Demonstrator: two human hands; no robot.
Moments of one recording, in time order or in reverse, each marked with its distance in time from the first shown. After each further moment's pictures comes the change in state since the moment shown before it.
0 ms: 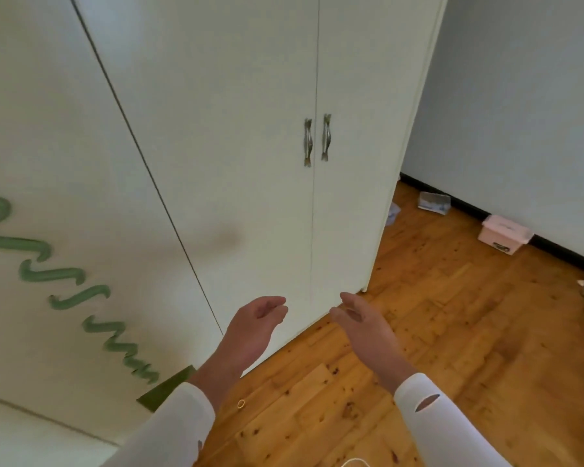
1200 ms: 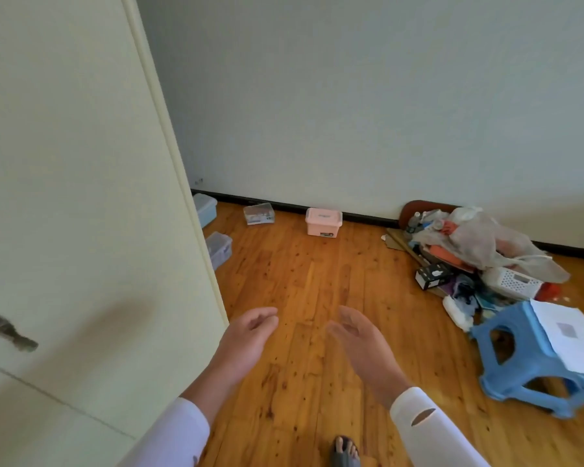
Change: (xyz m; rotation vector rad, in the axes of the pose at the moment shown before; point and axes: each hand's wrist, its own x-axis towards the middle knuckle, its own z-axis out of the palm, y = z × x) left_hand 0.339 0.191 0.305 0.199 -0.681 0.267; right_hand 0.228 0.035 -0.281 0.149 0.622 0.248
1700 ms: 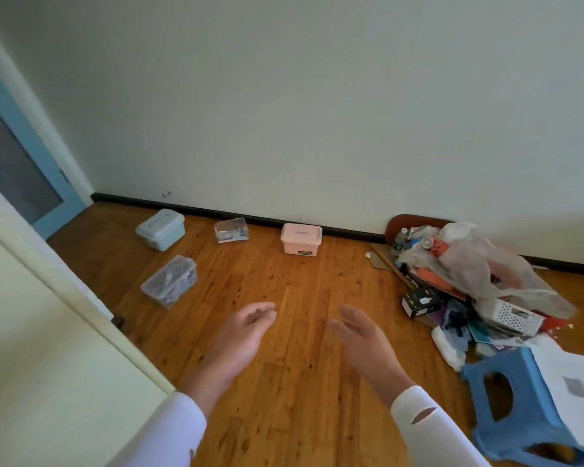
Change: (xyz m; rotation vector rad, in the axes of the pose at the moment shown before) left_hand 0.239 0.119 0.125 -0.022 -0.017 -0.070; right_hand 0.241 0.003 -0.172 0.021 0.047 0.031
